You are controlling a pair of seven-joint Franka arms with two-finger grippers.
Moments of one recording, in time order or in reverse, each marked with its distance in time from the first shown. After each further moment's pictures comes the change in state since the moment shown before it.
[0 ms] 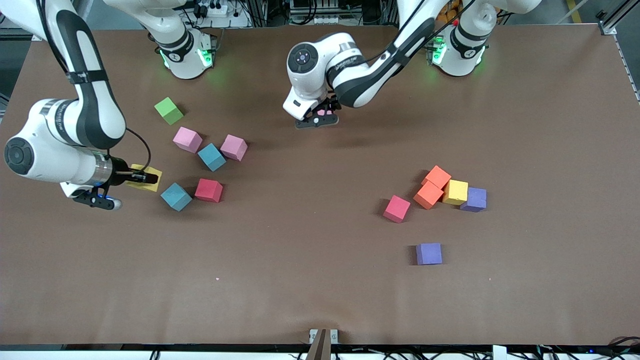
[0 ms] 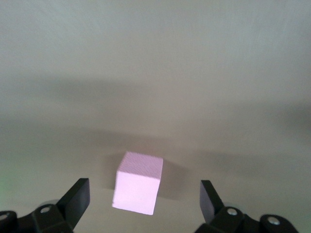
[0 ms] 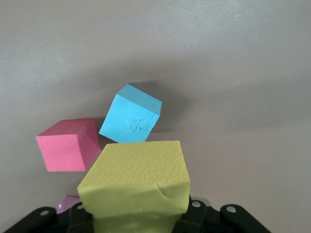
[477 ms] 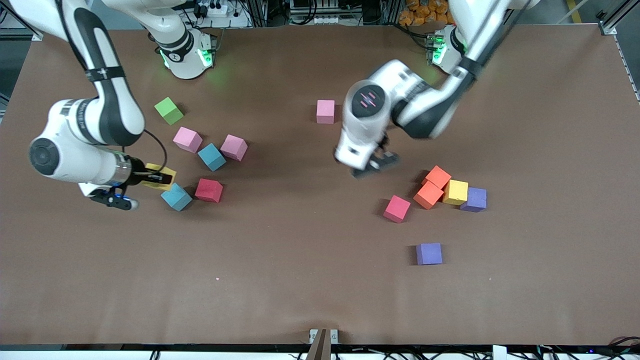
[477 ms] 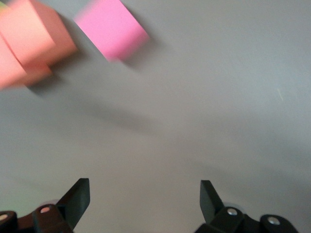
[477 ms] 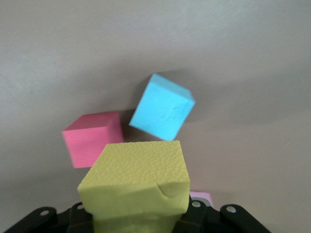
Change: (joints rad) left arm 0.188 -0.030 0.161 0.029 0.002 -0.020 0.080; right arm 0.104 0.001 0.002 0.004 0.001 0.000 0.135
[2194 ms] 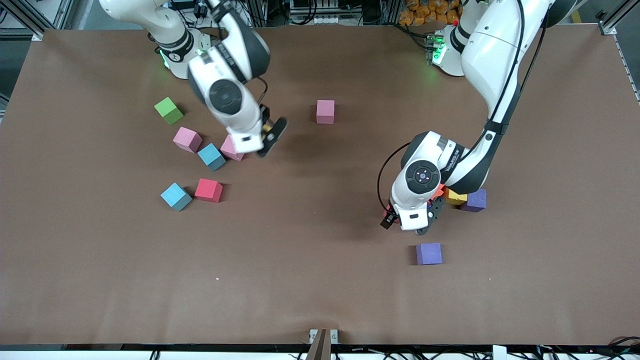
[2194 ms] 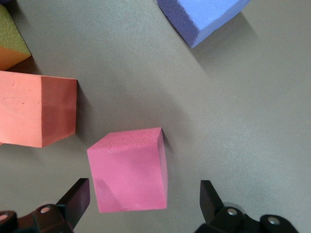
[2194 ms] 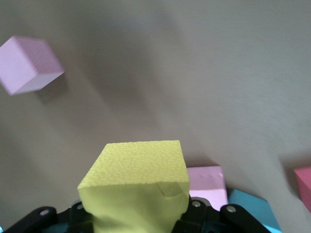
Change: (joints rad) left arm 0.008 0.213 0.185 0.080 0.000 0.220 -0.337; right arm 0.602 -0.058 0.007 -0.046 -0.018 -0.041 -0.747
